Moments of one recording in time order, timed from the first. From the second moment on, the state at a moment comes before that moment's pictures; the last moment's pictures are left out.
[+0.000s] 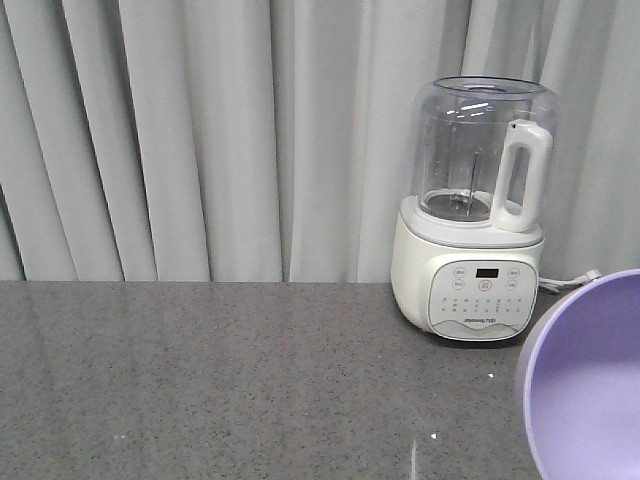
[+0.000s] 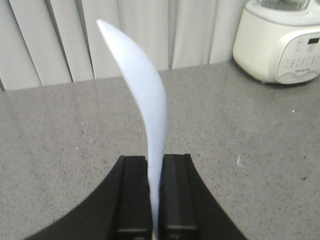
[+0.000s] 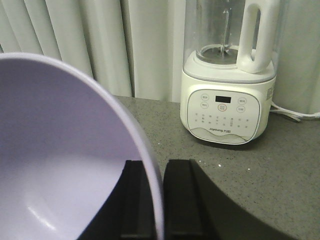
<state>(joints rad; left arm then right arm) -0.34 0.57 -0.86 0.09 0.69 -0.13 -0.29 0.59 -0.84 0.84 0.80 -0.73</state>
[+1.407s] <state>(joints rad) -0.34 0.48 -0.81 0.09 0.66 -0.13 -0.29 0.58 -0.83 0.85 0.80 -0.73</state>
